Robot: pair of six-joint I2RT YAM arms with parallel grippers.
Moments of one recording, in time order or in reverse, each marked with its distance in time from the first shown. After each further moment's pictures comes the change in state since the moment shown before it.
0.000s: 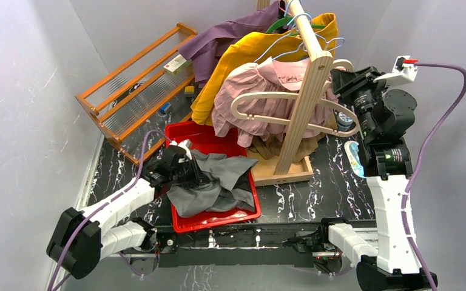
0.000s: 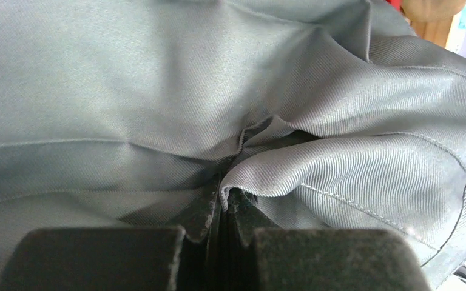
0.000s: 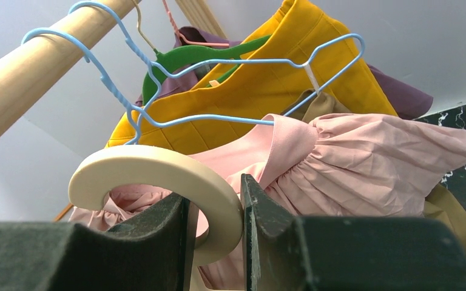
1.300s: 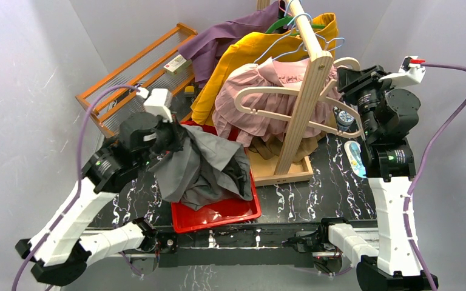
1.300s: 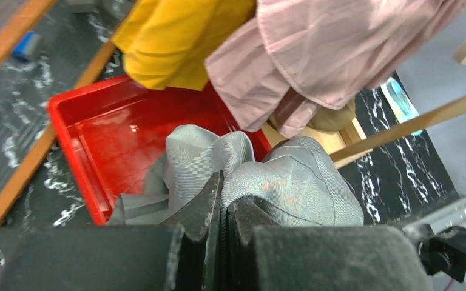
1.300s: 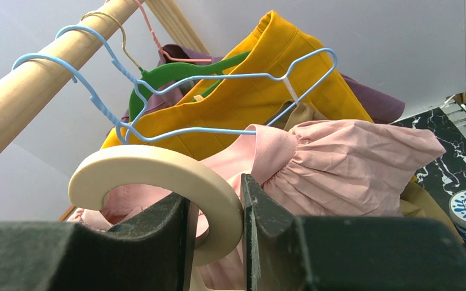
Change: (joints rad) left arm -0.176 -0.081 0.842 -0.520 -0.451 0.382; right arm 0.000 -0.005 0.035 -0.035 0.081 -0.013
